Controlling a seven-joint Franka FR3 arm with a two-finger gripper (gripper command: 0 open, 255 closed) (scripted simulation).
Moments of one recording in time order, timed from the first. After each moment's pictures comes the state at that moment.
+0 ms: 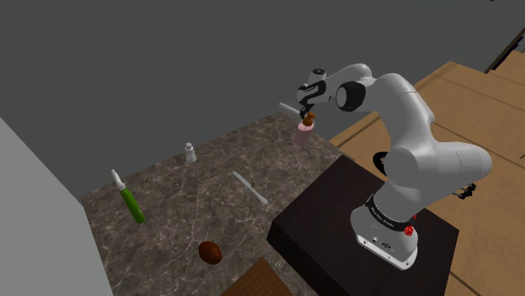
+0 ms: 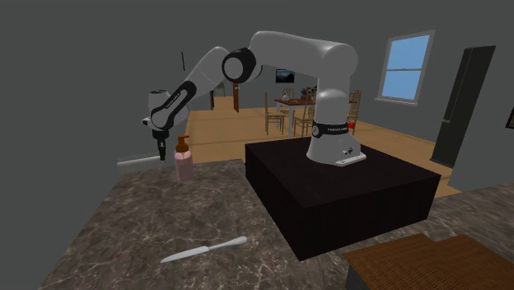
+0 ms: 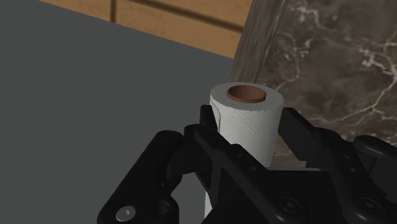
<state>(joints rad) -0.61 1.33 -0.08 -0.96 -0.05 2.51 -0.71</state>
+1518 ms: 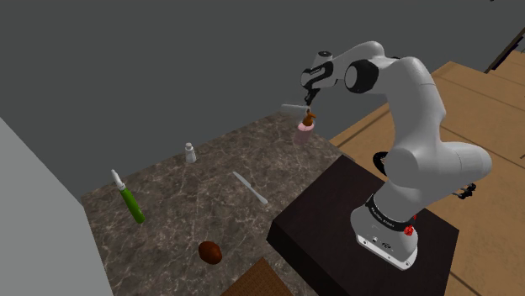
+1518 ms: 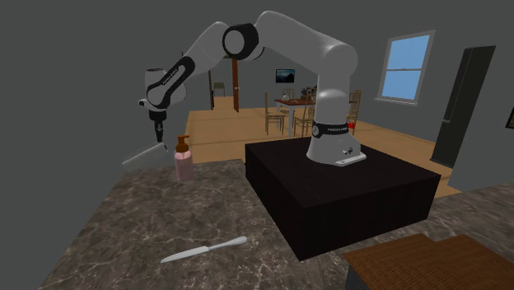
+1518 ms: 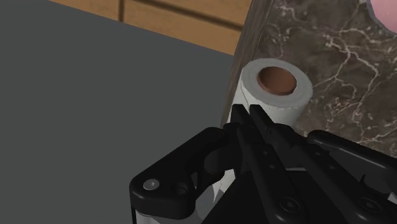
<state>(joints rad) -0.61 1.10 -0.08 -1.15 -0.06 2.46 -0.73</state>
